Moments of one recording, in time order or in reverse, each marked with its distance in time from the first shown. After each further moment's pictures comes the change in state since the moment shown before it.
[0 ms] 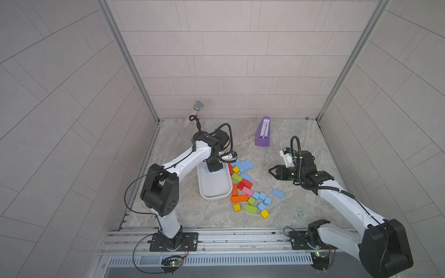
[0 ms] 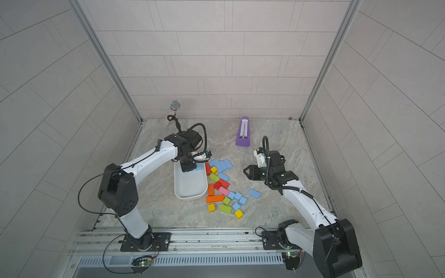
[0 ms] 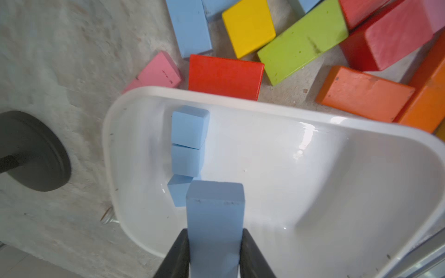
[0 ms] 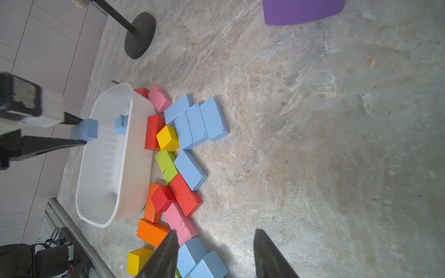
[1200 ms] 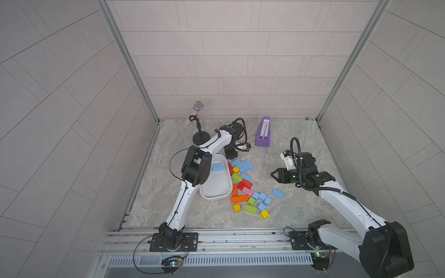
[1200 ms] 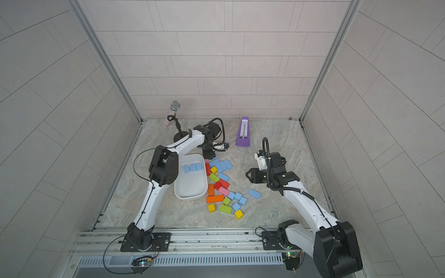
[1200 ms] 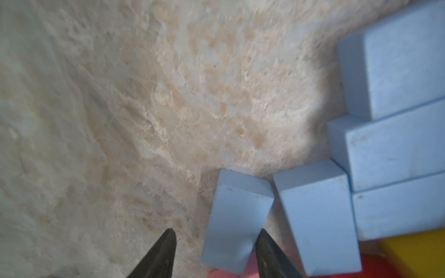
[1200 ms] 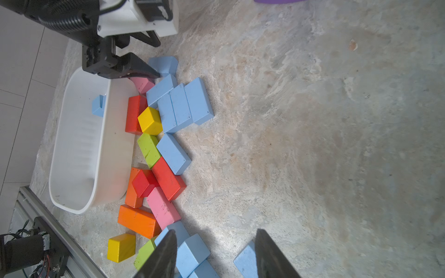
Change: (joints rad) left arm 0.000 0.676 0.721 -0.018 0.036 0.169; right arm -0.014 -0.014 -0.001 -0.091 0.028 -0.089
